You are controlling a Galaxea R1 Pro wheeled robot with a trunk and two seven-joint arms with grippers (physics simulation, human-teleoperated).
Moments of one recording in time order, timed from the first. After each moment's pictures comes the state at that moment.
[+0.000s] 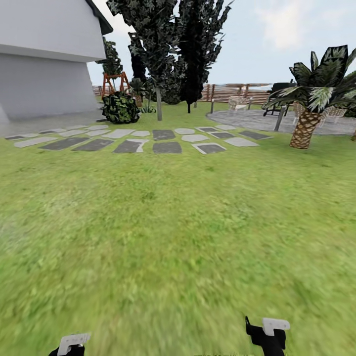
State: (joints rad) left arm -0.41 0.21 -0.16 -0.04 0.30 -0.44 -0.10; right arm -0.41 -0.06 -0.21 -0.16 0.17 -0.53 -0.11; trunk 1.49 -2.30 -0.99
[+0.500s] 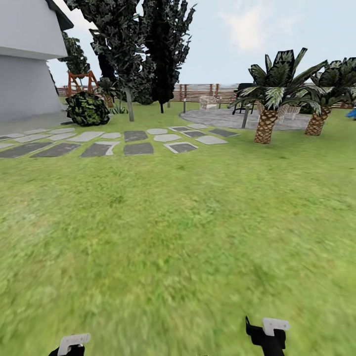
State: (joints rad) left arm -0.41 0.21 -0.16 -0.04 0.30 -0.44 -0.10; right arm -0.41 -0.06 -0.21 -0.16 0.17 -0.53 -0.11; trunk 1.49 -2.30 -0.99
